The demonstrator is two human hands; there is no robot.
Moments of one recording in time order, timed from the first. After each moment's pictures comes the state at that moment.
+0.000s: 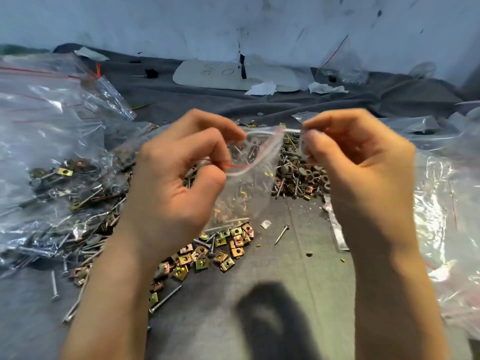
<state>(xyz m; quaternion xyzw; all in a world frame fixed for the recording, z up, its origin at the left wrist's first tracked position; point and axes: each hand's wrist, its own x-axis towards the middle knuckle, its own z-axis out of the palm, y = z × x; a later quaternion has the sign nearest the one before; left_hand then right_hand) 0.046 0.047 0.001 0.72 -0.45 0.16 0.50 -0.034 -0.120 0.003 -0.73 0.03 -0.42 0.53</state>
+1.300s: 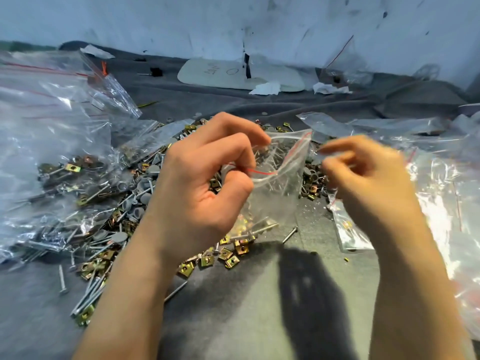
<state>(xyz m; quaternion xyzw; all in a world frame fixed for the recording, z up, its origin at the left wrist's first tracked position) 0.038 0.042 0.003 0.70 -0.49 0.14 0.49 -0.040 -0.143 -0.006 -0.84 0.20 -0.29 0.42</state>
